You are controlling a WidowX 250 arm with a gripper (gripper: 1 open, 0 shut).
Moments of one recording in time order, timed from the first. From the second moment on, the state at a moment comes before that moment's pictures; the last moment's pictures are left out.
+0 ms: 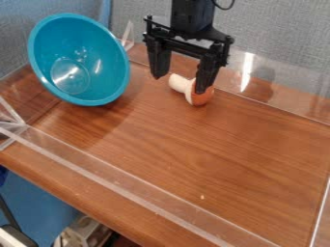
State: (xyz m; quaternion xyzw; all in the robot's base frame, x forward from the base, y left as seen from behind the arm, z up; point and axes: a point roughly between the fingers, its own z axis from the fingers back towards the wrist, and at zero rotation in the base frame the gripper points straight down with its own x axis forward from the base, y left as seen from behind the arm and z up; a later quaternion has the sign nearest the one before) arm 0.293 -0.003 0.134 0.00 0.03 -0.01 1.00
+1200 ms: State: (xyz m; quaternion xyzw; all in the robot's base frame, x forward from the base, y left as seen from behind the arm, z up) arm 0.372 0.034 0.066 0.00 0.05 0.05 1.00
